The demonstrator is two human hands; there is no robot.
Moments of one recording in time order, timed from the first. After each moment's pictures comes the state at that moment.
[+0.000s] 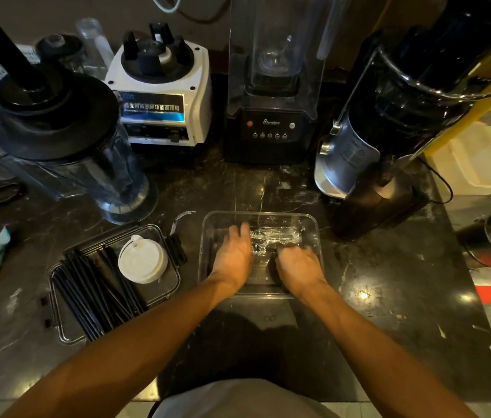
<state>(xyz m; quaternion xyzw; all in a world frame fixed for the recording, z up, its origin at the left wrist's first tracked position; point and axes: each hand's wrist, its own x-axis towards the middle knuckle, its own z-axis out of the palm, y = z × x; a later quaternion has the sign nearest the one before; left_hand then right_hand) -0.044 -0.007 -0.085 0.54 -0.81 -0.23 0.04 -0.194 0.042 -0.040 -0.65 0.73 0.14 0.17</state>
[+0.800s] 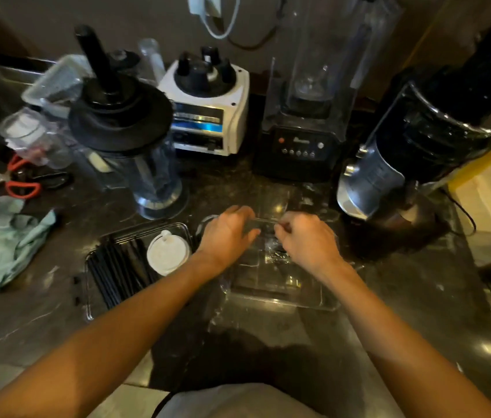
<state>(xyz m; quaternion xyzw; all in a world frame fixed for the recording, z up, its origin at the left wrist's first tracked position) 0.017 -0.030 0.006 0.53 -0.80 -0.22 0.18 -0.161 0.006 0.053 -0.66 0.73 -0.08 0.17</state>
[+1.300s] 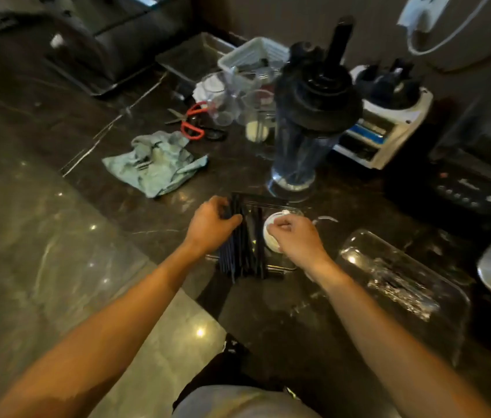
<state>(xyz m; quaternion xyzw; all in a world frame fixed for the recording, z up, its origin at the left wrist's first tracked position) 0.245 0.056 0.003 0.80 -0.44 -0.31 0.28 0.050 0.009 0.020 -0.64 0.57 -0.17 0.49</state>
